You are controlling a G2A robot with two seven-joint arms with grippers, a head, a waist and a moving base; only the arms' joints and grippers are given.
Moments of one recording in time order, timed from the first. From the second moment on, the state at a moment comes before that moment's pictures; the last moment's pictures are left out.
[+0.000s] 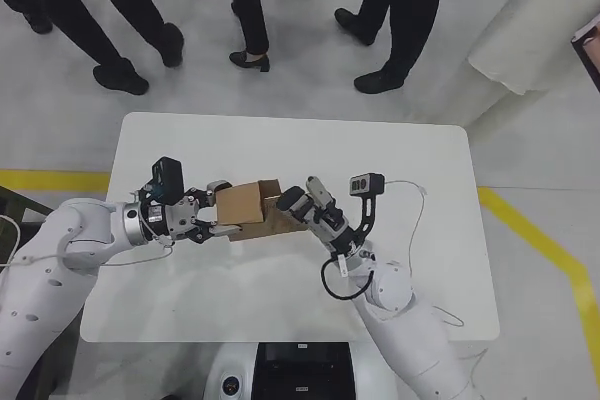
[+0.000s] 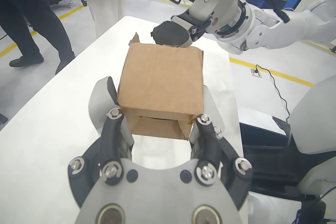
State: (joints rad) left arm 1.39 -0.68 -1.41 -1.74 0.71 -1.01 -0.16; right arm -1.36 -1.49 1.03 -1.60 0.28 -0.52 0.38
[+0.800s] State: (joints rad) left arm 1.37 -0.65 -1.37 -1.77 0.63 -1.01 -0.22; right arm -1.29 -1.49 1.02 -1.47 0.38 -0.56 0.49
